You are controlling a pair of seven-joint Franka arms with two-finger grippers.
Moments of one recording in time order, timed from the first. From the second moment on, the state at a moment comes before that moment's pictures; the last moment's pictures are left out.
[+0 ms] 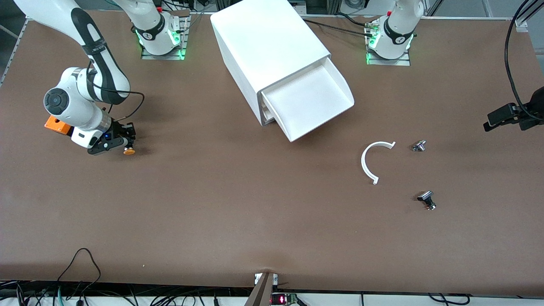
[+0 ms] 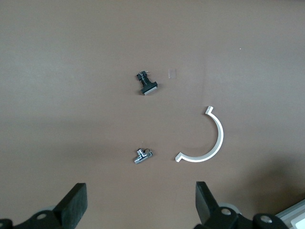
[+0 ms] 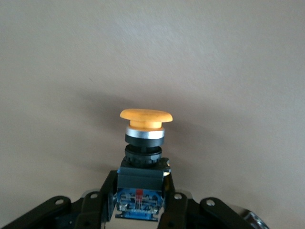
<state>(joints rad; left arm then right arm) 0.31 0.09 -0.19 -1.57 -0.02 1.67 0.05 -0.08 0.28 -0.03 -2.36 0.00 2.56 -0.48</state>
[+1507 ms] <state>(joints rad) 0.31 0.09 -0.19 -1.57 -0.02 1.67 0.05 -0.13 0.26 0.05 -2.15 0.01 2.48 -0.50</state>
